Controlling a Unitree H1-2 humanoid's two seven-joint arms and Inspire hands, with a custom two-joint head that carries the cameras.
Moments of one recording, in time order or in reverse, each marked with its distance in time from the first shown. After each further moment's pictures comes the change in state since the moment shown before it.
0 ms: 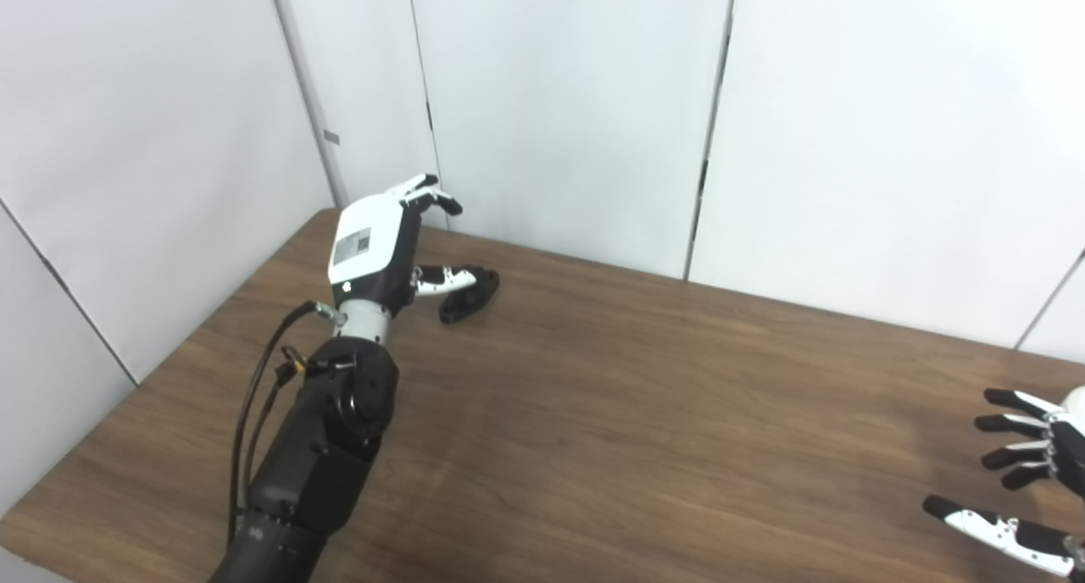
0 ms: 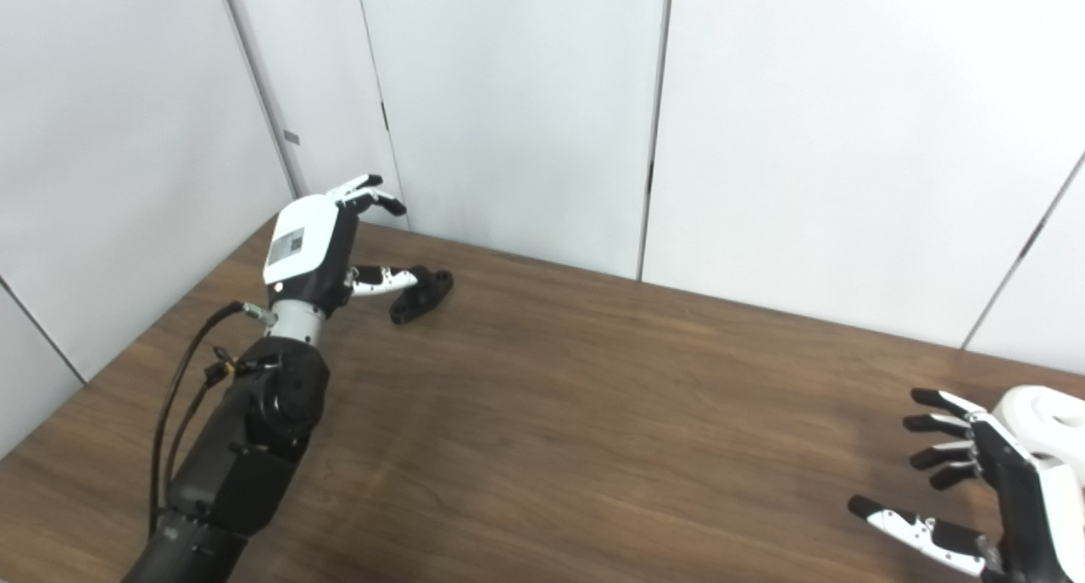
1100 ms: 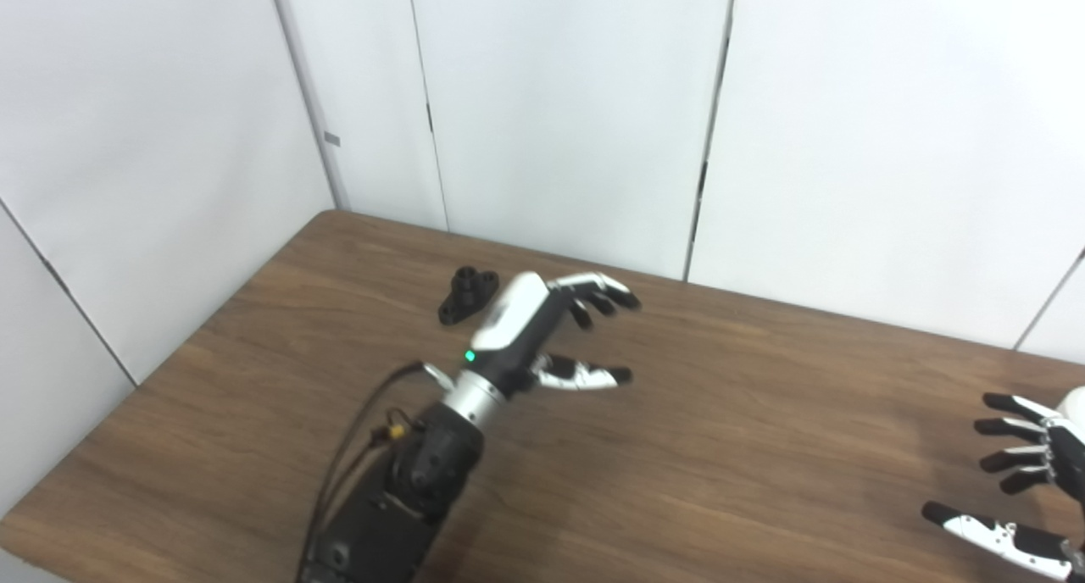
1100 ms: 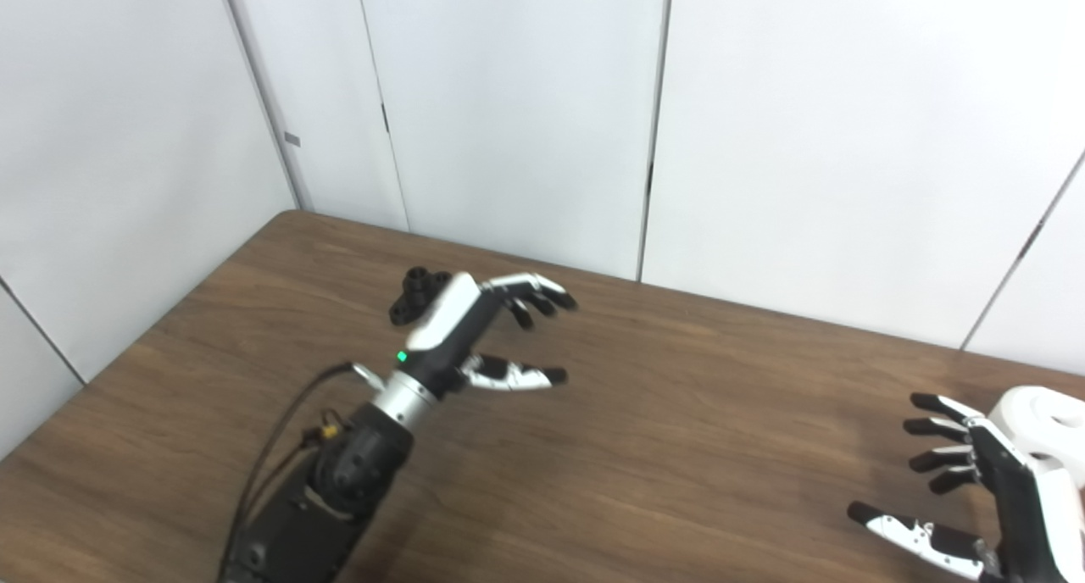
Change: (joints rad) left arm 0.050 -0.112 -0.111 -0.019 -0.265 -0.373 -0.143; right arm 0.002 -0.007 0.000 0.024 -0.003 -0.001 -0.003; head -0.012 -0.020
